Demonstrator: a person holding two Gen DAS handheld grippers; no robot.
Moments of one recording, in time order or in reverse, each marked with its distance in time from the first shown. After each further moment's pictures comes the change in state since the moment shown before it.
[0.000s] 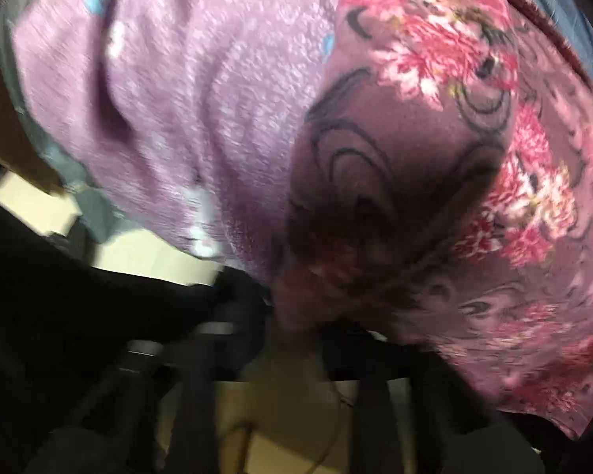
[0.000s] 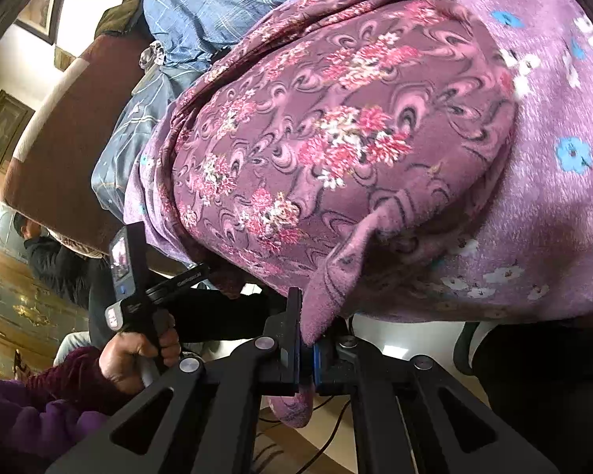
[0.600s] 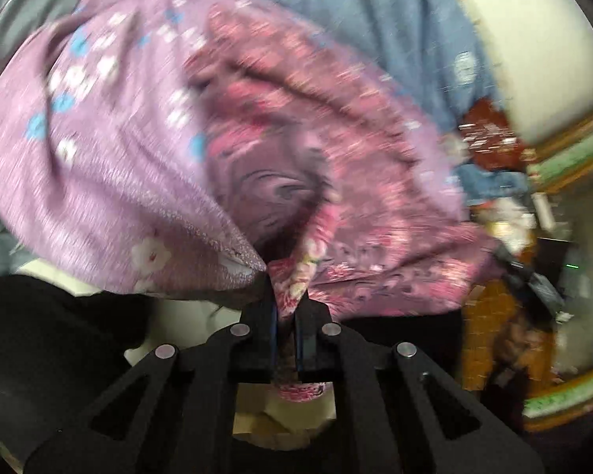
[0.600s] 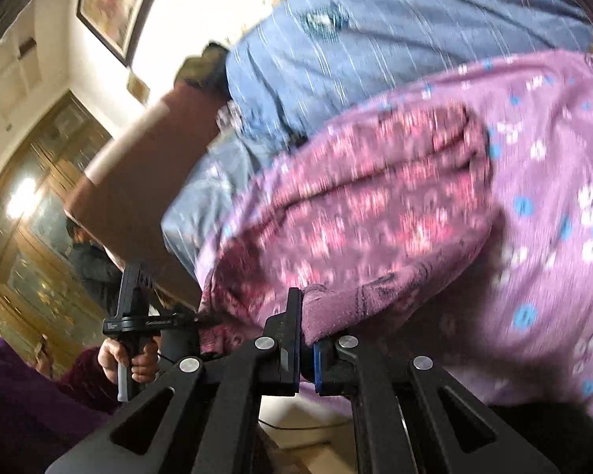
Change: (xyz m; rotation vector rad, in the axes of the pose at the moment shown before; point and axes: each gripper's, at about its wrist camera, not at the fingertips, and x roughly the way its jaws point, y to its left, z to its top) left arm -0.168 0.035 0.058 0.160 0.068 -0.655; right arm -0.123 0.043 0.055 -0.132 -0.266 0.168
